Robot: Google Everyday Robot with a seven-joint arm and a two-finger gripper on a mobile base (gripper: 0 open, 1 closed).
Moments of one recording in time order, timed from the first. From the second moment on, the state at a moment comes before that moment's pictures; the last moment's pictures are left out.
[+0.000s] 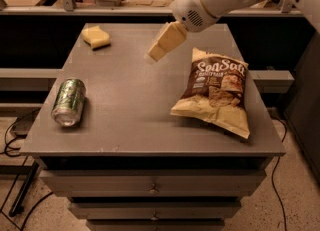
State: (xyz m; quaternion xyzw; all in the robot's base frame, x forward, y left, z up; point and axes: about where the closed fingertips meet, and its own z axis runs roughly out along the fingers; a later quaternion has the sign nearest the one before) arm 0.619 0.004 0.980 -0.57 0.71 0.15 0.39
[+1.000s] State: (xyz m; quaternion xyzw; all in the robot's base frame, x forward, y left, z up) arm 0.719 0.087 0.922 -0.52 0.73 0.20 0.40
